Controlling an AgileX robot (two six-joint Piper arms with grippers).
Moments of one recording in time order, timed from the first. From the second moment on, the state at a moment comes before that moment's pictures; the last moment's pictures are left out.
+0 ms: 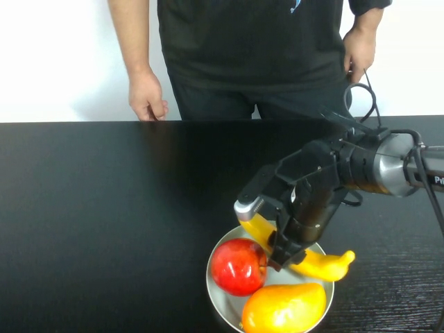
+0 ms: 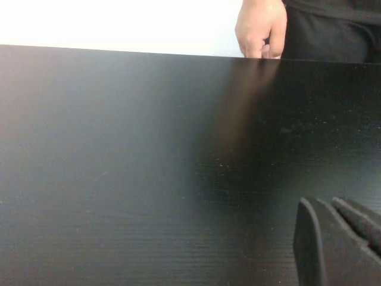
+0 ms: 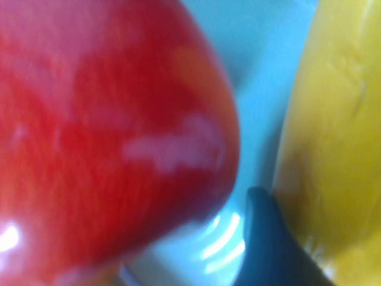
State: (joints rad) right arm 0.58 2.01 -1.28 0.14 0.75 -0.47; left arm -0.17 -0.01 0.03 0.14 0.36 -0.16
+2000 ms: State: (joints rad) right arm 0.63 2.02 -2.12 -0.06 1.26 -0.72; left arm -0.17 -0.01 0.03 0.14 0.36 -0.16
